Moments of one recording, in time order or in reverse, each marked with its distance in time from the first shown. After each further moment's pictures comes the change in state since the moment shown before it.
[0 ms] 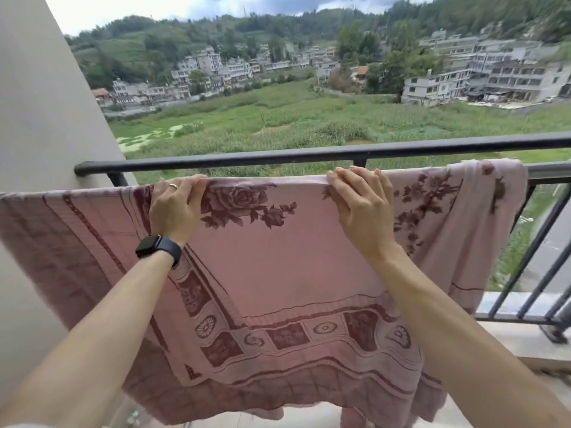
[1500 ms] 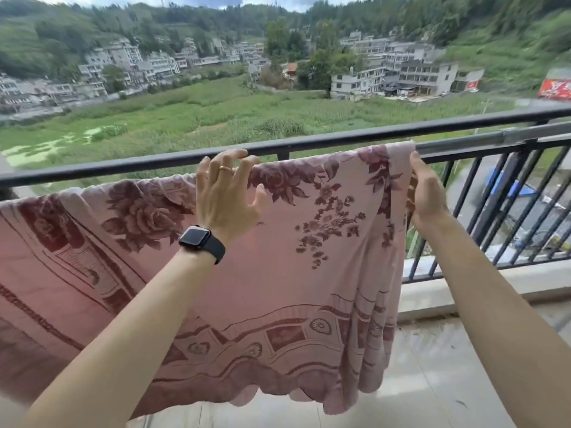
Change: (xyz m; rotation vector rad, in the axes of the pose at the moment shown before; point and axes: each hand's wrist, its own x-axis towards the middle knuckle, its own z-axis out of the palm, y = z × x) left_hand -0.028 0.229 0.023 -0.115 -0.049 0.393; right_hand -0.018 0.168 -0.159 0.785 -0.121 1.311
